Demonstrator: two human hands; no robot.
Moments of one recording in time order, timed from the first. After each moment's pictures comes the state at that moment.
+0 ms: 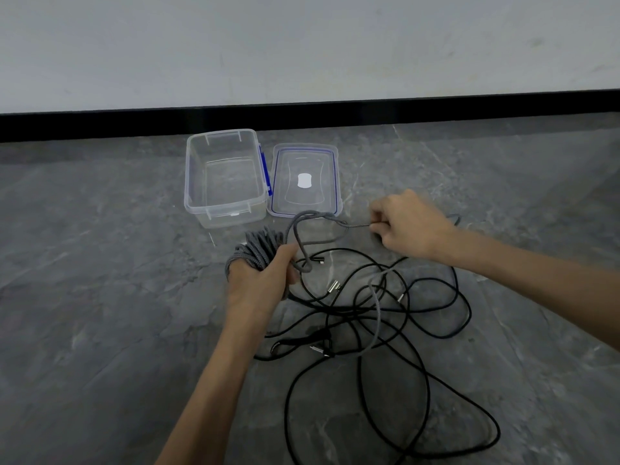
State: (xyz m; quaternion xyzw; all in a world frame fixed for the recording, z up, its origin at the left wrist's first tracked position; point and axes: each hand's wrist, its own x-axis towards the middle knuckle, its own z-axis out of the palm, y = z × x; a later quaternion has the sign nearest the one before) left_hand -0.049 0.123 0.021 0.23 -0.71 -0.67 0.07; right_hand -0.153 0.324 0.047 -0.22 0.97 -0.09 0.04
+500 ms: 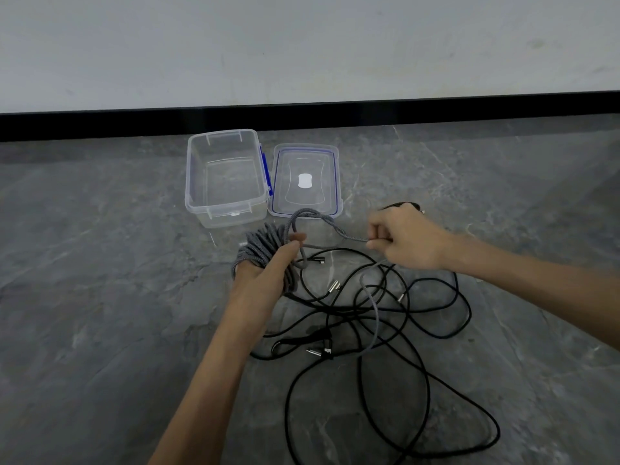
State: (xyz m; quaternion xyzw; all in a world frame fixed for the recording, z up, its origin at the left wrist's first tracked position) left_hand -0.050 0.116 0.014 0.18 -0.66 -0.73 0.00; right_hand -0.146 0.327 0.041 -0.23 0.95 -0.15 0.12
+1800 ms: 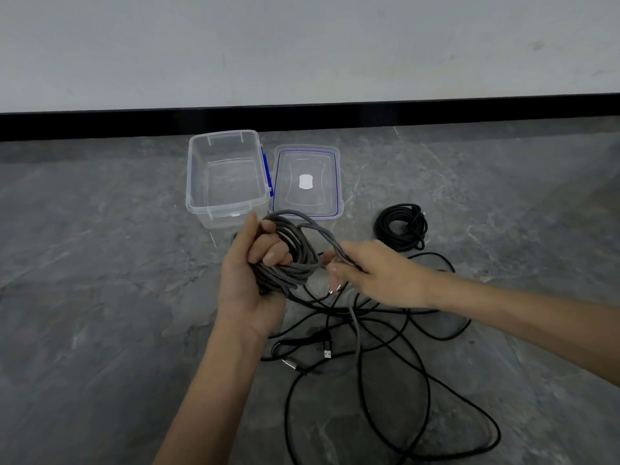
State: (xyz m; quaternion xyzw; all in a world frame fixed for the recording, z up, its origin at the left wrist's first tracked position) left_hand -0.053 0.118 0.043 0.14 -0.20 -0.97 -0.02; right_hand -0.104 0.294 0.026 -0.31 0.87 -0.33 0.19
